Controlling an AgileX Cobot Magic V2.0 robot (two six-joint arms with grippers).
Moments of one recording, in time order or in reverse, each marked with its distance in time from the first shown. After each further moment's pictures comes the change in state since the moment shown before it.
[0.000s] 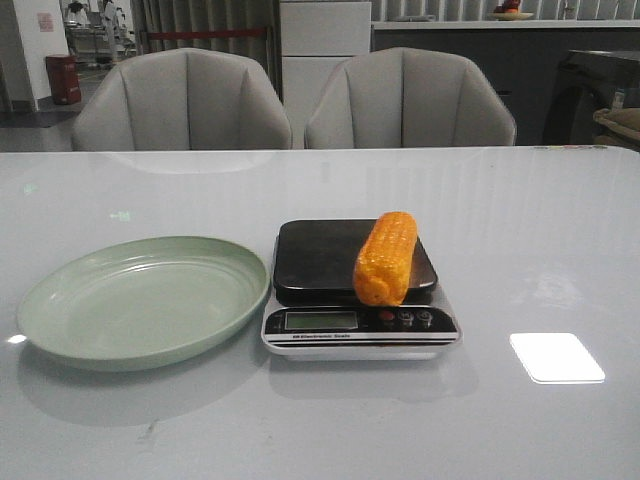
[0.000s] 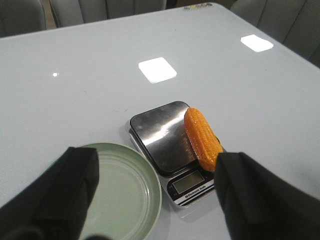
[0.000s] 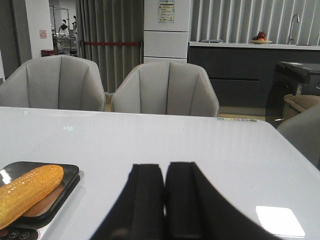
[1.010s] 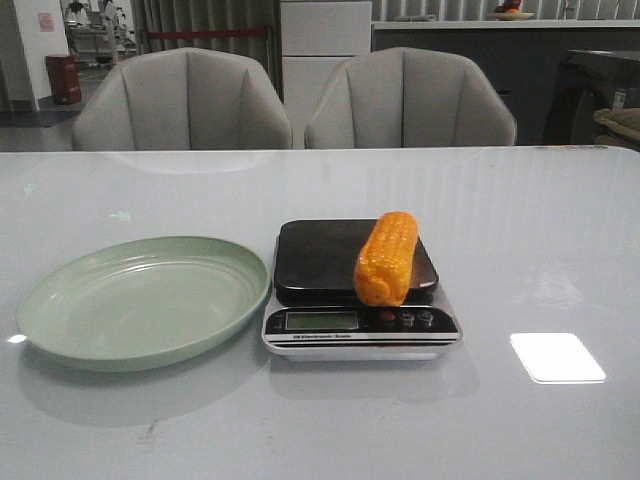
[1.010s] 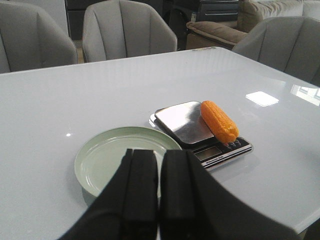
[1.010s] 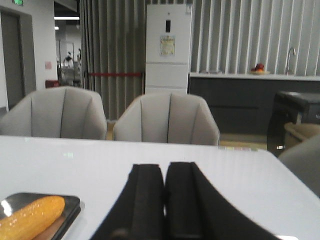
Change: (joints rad) left arm 0.000 -0.792 0.391 0.078 0.185 0.002; right arm 0.000 0.000 -0.024 0.000 -0.051 0.002
